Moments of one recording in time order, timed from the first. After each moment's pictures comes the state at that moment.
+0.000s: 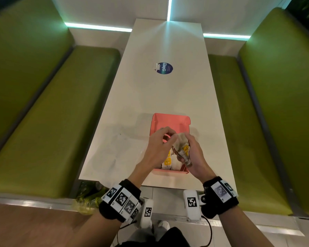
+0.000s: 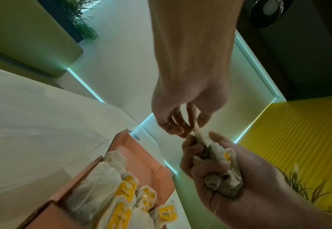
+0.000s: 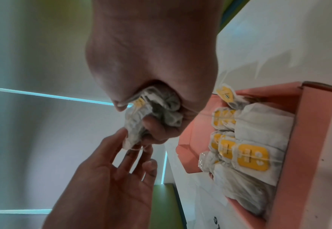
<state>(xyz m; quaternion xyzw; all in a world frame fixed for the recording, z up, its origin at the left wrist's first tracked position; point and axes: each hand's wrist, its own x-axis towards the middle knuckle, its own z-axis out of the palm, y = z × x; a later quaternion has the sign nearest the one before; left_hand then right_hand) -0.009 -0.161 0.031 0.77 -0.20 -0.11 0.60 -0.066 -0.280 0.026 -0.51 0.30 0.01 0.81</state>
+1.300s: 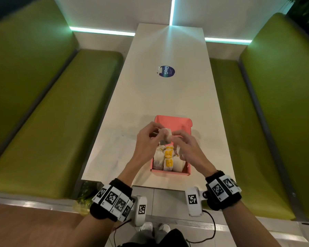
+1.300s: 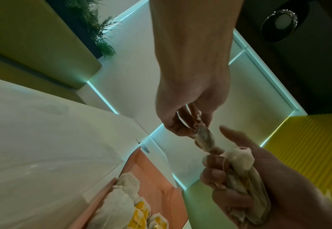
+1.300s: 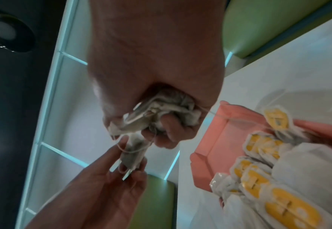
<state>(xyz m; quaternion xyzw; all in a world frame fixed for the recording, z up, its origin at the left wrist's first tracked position) 0.007 -0.130 0.040 0.73 -0.14 -0.07 0.67 -0.056 -0.280 0.043 -0.72 0.14 0.02 0.68</state>
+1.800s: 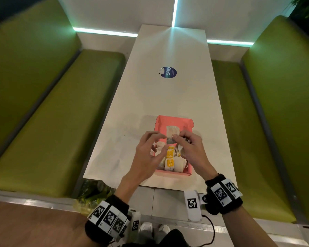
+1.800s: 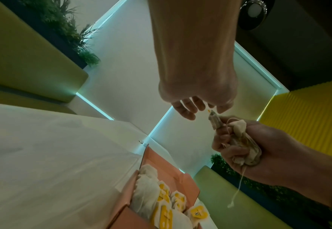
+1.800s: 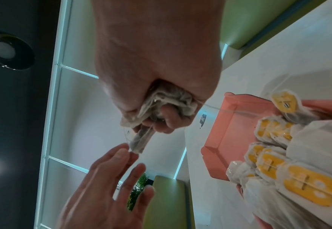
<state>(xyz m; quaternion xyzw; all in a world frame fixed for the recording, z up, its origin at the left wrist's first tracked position) -0.025 -0.107 0.022 0.76 -0.28 0.06 0.58 -0.064 -0.269 0.058 -0.66 0.14 -0.05 0.74</state>
